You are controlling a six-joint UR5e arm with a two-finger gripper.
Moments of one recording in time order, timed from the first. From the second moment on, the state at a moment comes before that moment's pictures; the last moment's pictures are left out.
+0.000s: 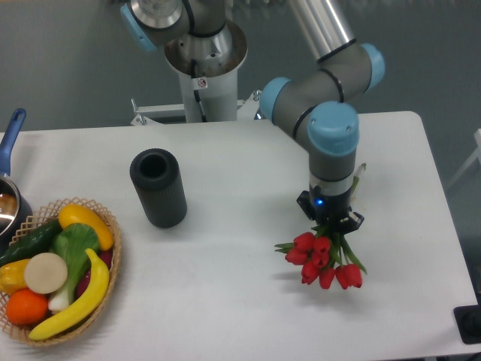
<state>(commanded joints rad) 2.58 -2.02 -1.71 -0.77 1.61 1.22</state>
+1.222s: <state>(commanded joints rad) 2.60 -1.99 -1.72 -0.76 1.61 1.22</state>
